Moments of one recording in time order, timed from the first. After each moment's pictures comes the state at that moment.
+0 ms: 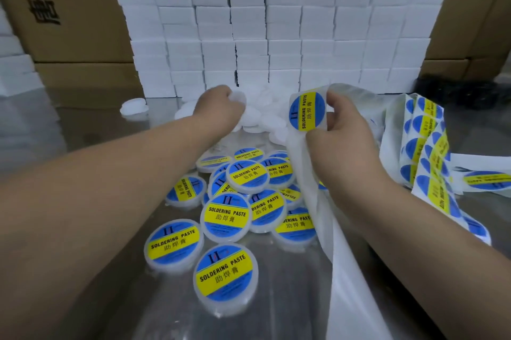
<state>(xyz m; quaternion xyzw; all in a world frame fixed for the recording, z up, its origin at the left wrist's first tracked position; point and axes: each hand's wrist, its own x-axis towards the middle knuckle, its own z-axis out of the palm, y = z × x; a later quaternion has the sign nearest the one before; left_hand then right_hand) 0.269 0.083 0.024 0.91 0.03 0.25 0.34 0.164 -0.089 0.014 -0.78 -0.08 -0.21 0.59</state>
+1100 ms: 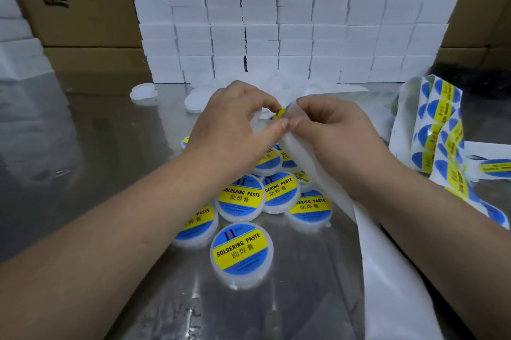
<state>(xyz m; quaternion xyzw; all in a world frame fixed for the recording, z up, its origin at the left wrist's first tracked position) 0.142 0.060 0.017 0.88 -0.15 0.32 0.32 0.146 -0.078 0.016 -0.76 -0.22 -0.11 0.60</state>
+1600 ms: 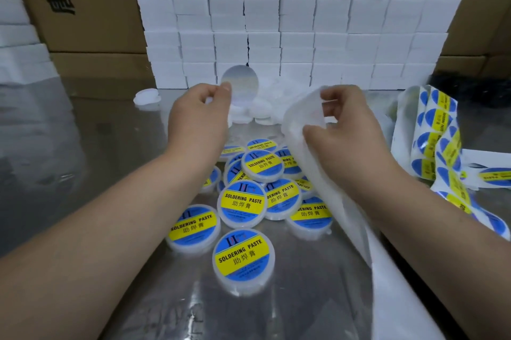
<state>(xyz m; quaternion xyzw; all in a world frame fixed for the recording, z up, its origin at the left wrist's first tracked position) 0.160 0.080 0.020 0.76 0.08 0.34 0.54 0.161 -0.085 0.014 -0.81 -0.16 -0.24 0.50</state>
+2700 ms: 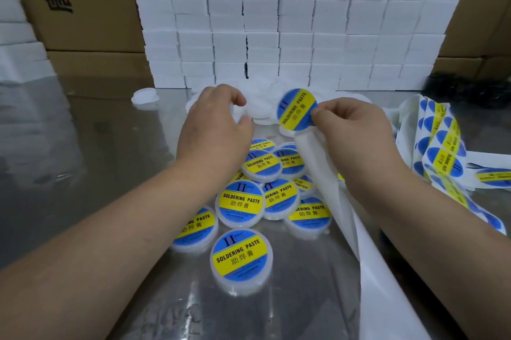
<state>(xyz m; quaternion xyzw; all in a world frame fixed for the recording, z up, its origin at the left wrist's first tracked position) 0.158 0.075 0.009 0.86 -0.02 0.38 0.33 0.162 -0.088 0.019 -0.77 -0.10 -0.22 0.60</state>
